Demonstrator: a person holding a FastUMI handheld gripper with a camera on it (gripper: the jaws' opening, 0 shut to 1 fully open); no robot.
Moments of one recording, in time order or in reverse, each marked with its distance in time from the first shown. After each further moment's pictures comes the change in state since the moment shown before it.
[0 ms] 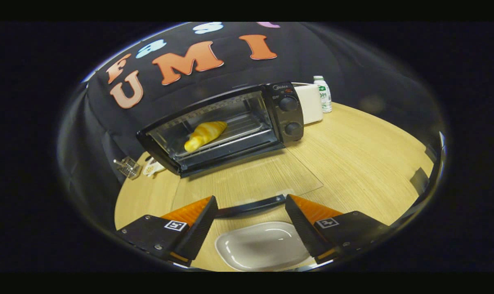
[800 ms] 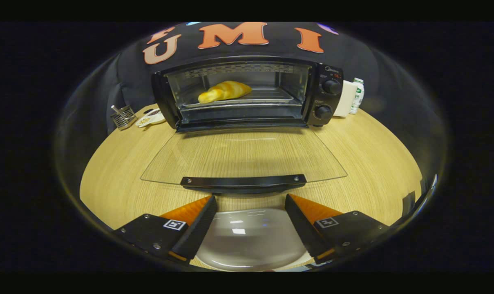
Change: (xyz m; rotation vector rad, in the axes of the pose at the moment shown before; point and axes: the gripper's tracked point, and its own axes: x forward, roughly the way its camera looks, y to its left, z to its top) arm 0.023 0.009 -0.045 -0.287 0.142 -0.016
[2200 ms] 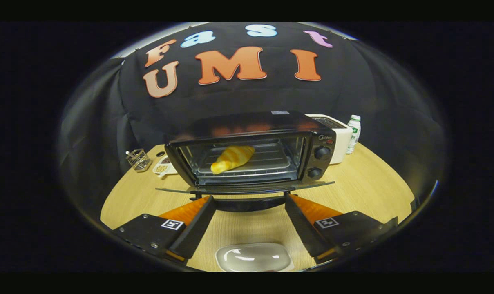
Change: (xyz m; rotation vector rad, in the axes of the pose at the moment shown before) arm -0.057 -0.007 0.148 0.076 -0.292 0.064
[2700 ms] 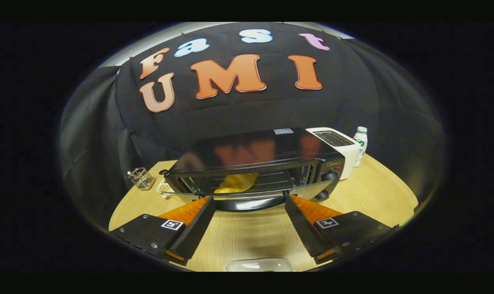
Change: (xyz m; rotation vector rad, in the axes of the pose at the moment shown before) arm 0.032 0.004 0.046 0.048 -0.063 0.023
